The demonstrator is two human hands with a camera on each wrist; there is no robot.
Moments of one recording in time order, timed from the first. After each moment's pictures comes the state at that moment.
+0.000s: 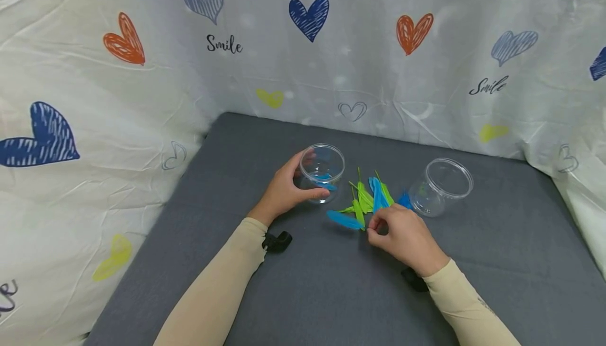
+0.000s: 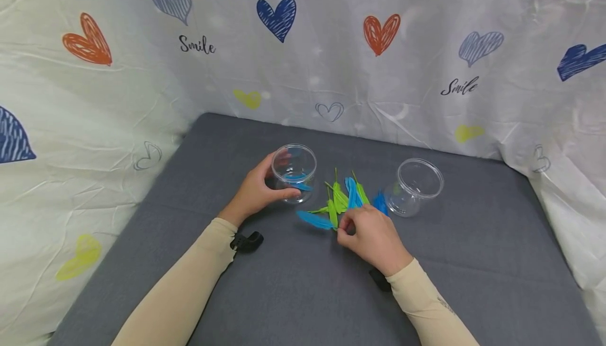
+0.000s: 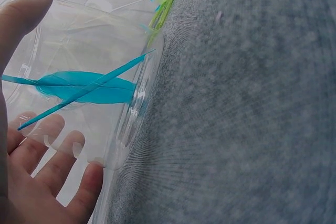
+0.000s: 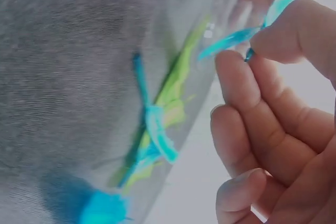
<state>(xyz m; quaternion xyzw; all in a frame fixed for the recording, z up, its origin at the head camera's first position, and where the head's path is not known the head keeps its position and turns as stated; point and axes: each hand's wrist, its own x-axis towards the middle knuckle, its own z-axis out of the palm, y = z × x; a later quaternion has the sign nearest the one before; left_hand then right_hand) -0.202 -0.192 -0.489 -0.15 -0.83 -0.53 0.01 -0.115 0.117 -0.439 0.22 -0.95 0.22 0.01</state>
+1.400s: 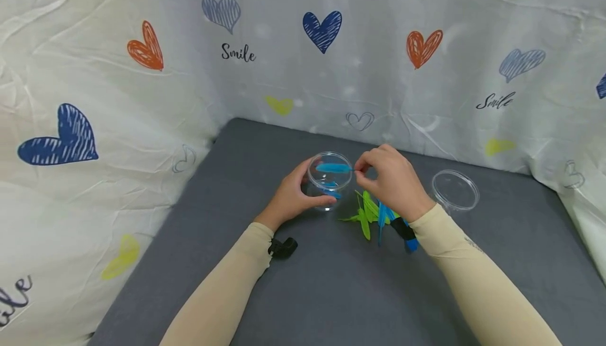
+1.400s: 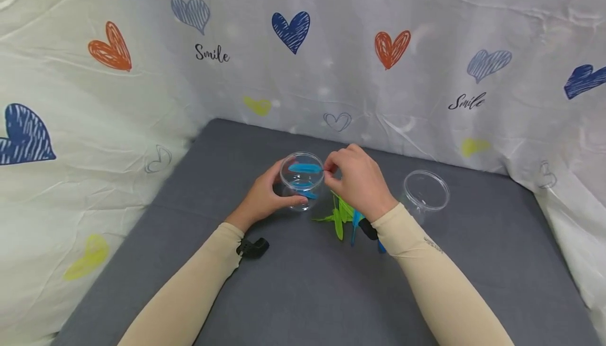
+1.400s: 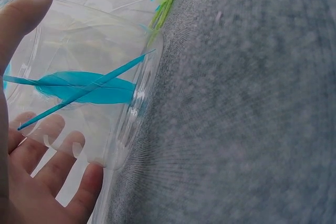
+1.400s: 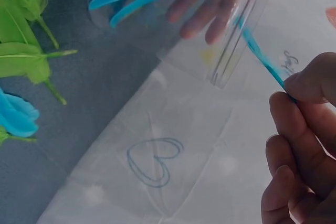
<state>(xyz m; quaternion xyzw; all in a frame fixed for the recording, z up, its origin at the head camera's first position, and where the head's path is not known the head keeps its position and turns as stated) -0.196 -0.192 -0.483 -0.13 -0.84 -0.53 -0.01 -0.193 0.068 -0.360 0.31 -0.91 0.23 0.13</state>
